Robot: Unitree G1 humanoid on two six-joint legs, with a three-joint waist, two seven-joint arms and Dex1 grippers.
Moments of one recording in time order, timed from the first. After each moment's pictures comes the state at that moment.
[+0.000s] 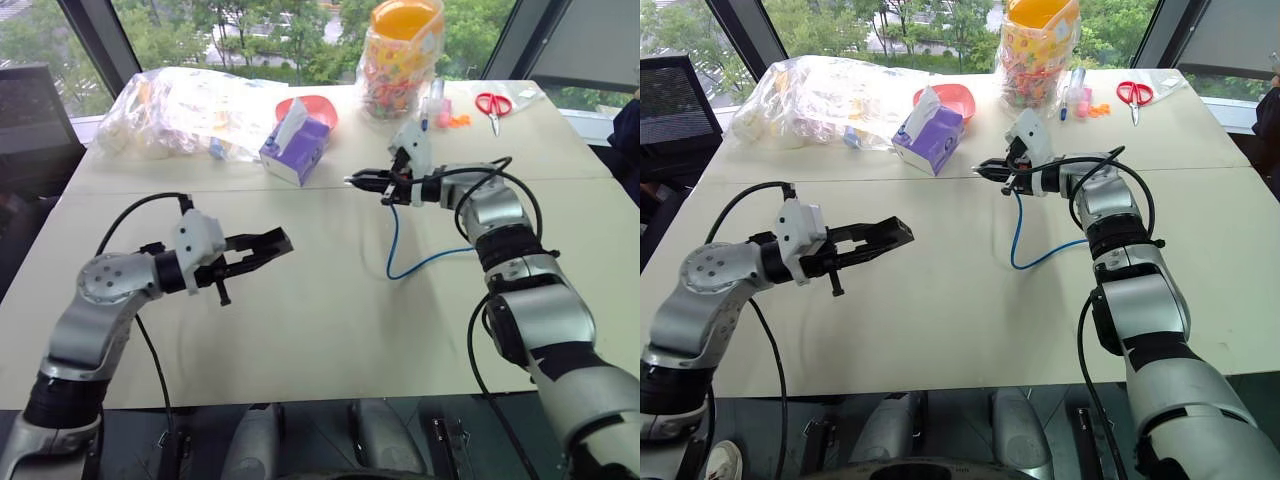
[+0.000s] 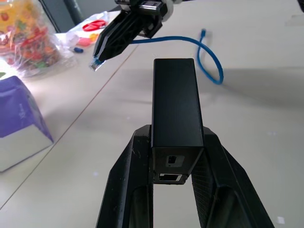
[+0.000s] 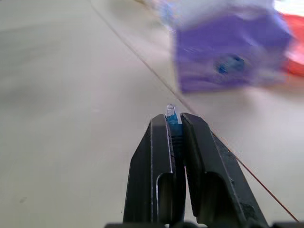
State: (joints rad) left arm -0.27 0.67 0.02 -0.27 -0.40 0.23 -0.96; right arm -1.10 -0.43 0.12 0.99 0.12 0.10 0.96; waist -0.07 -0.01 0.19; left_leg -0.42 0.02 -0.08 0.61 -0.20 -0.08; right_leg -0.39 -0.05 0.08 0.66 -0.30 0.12
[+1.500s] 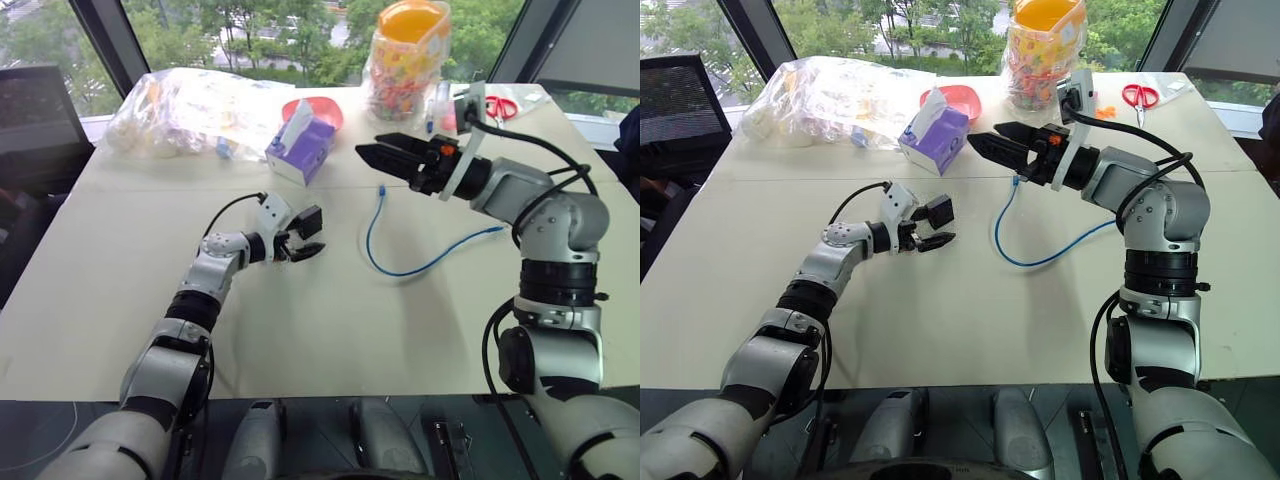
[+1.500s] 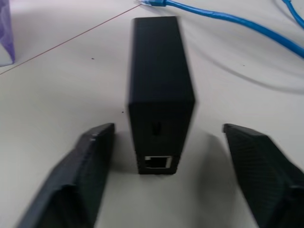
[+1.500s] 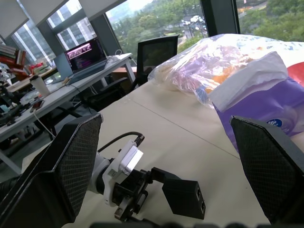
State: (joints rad) left arm -0.75 0.27 -0.13 0.68 -0.12 0.14 -0.87; right arm -0.86 -0.45 -0.20 0.10 0.68 0.93 0.78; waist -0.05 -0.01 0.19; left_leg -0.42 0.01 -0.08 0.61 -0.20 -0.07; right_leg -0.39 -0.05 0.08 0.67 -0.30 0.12
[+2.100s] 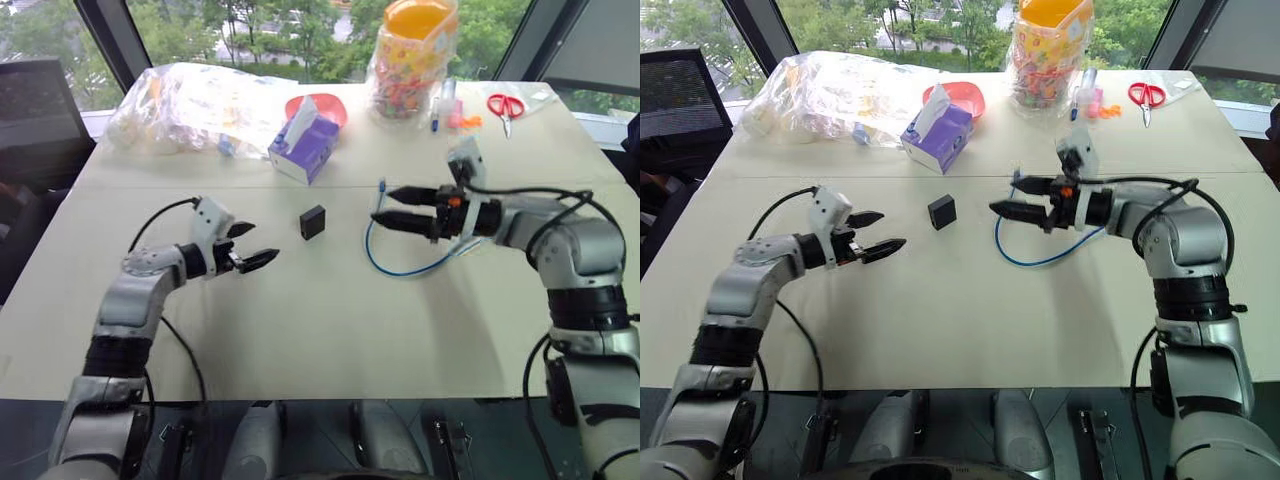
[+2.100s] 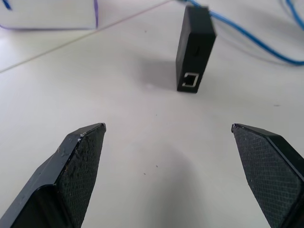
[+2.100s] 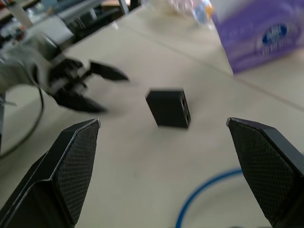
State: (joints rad) left arm -0.36 0.55 0.08 -0.02 -0.34 0.52 -0.89; right arm -0.63 -0.71 -0.02 0.08 0.57 0.83 1.02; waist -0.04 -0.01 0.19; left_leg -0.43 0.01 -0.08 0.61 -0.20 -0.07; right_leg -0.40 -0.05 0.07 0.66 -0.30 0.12
